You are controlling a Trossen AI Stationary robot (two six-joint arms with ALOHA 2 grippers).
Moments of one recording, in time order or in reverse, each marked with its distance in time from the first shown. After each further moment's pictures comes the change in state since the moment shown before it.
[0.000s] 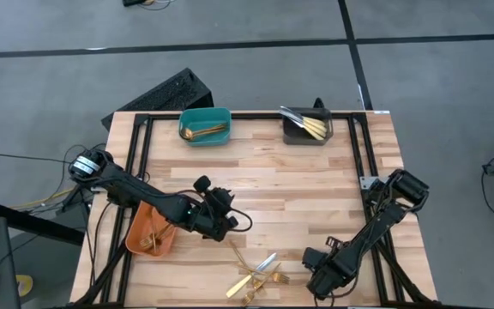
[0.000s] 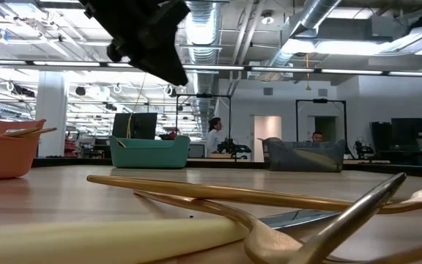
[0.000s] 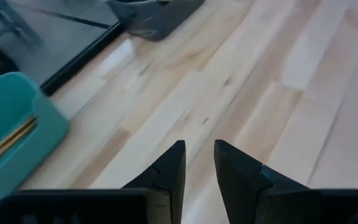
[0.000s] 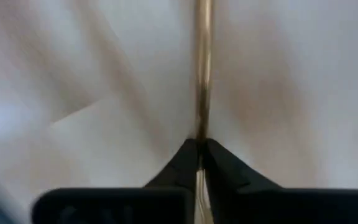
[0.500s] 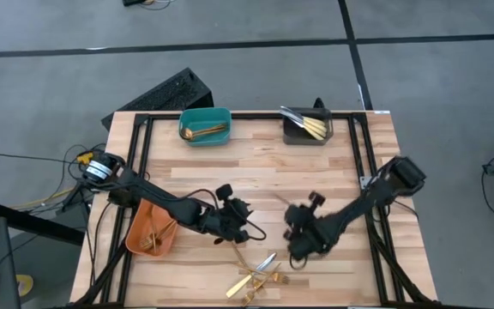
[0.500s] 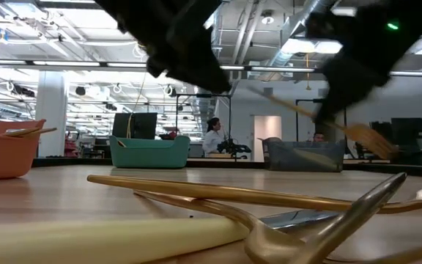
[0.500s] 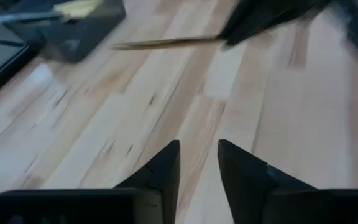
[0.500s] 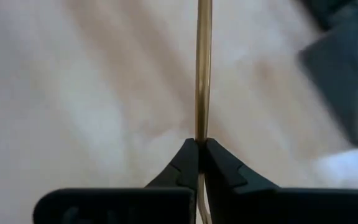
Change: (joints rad) left arm 0.026 0.112 -0.001 0.384 0.207 0.296; right arm -0.259 -0.123 -0.053 -0.030 0.737 -0.190
